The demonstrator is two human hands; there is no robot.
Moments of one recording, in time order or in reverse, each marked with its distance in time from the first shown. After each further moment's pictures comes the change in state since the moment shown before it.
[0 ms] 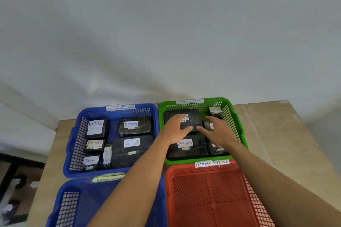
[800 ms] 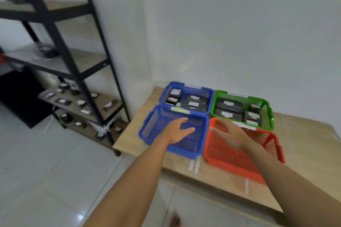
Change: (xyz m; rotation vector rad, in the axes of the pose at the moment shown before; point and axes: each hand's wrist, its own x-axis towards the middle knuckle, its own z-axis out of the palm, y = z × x) left_hand -0.463 -0.002 0.058 -0.227 0.424 -0.161; right_hand -0.353 -0.065 0.007 0.127 -0.150 -0.549
